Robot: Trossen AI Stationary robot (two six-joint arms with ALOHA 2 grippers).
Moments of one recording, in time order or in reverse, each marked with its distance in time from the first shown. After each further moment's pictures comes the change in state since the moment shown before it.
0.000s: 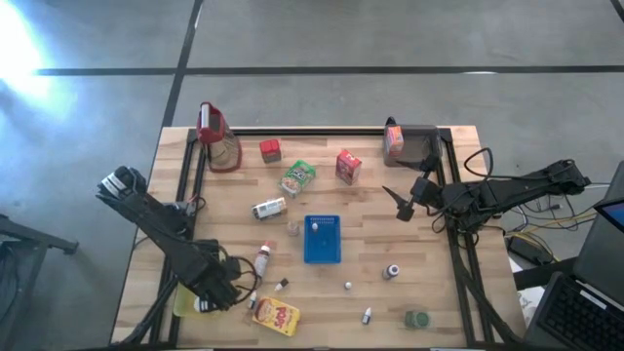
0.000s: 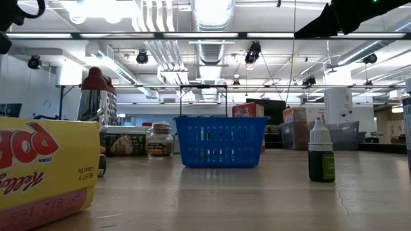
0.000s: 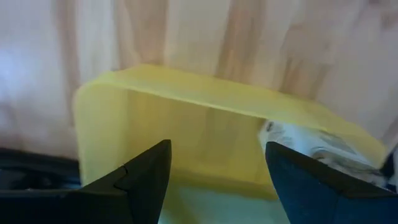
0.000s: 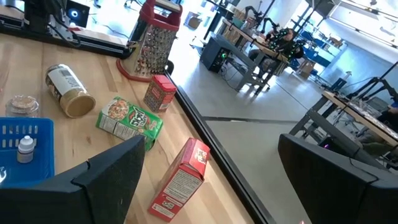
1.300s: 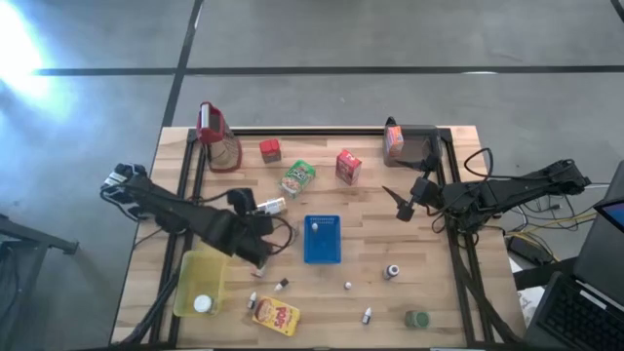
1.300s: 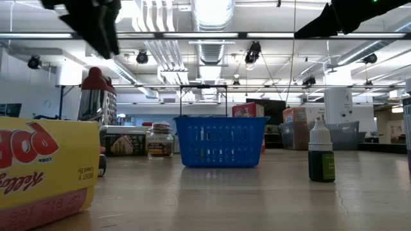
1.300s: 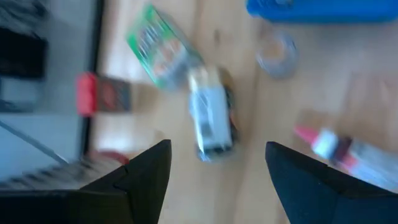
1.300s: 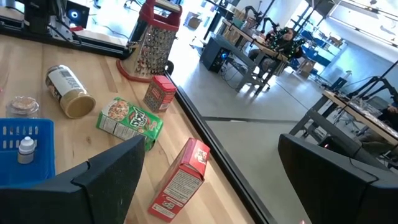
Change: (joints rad) left arm 0.346 0.000 0.261 -0.110 -0.734 0.448; right arm 0.000 -0.001 0.000 0.000 0.000 0.003
